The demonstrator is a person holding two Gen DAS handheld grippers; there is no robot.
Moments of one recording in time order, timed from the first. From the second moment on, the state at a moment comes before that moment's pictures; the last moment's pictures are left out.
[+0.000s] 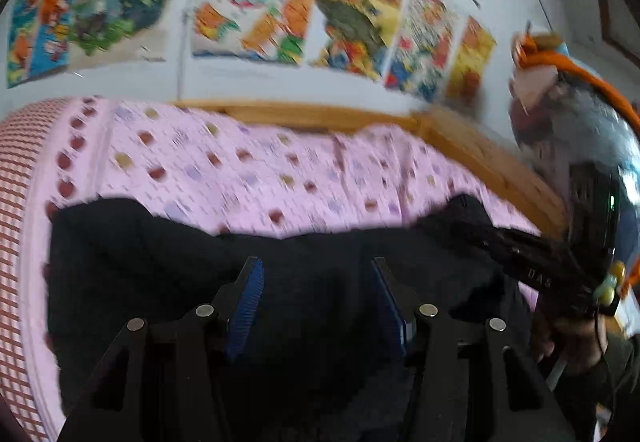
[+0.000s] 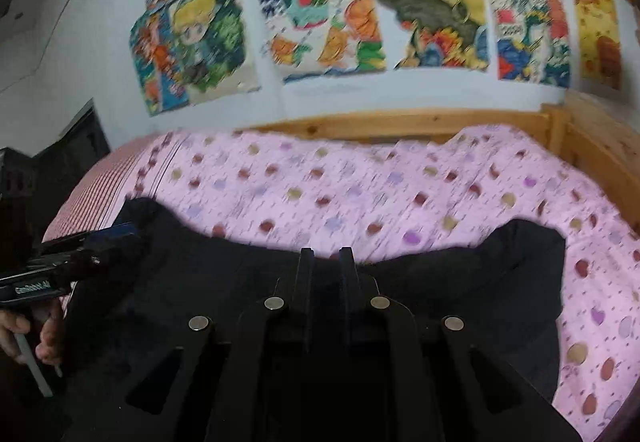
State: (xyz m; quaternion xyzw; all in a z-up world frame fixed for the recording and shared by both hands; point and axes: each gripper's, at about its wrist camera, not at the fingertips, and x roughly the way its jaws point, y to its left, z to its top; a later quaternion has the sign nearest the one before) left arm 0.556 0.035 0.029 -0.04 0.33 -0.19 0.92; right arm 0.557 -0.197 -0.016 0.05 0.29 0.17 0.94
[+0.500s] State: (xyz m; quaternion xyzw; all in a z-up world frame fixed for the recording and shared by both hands) left arm 0.541 -0.009 -0.025 0.16 0.40 -0.17 0.89; right arm 0.558 -0.177 -0.071 -0.04 0.39 0.20 0.90
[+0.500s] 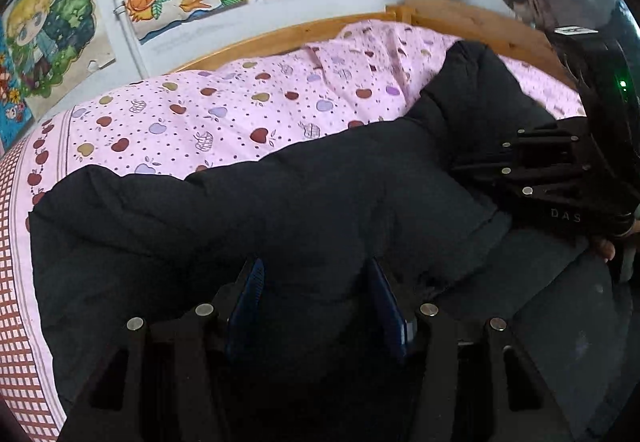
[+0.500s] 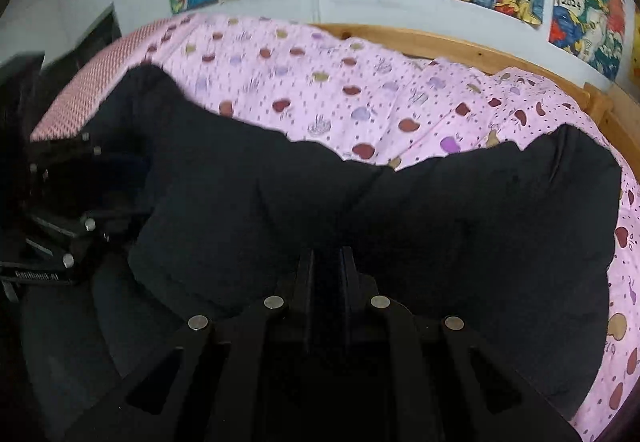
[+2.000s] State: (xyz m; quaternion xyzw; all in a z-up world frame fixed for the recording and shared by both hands) left arm 0.483 0.004 0.022 0.17 0.34 -0.09 0.92; right arm 0.500 -0.211 -0.016 0.02 0.27 0.20 0.94
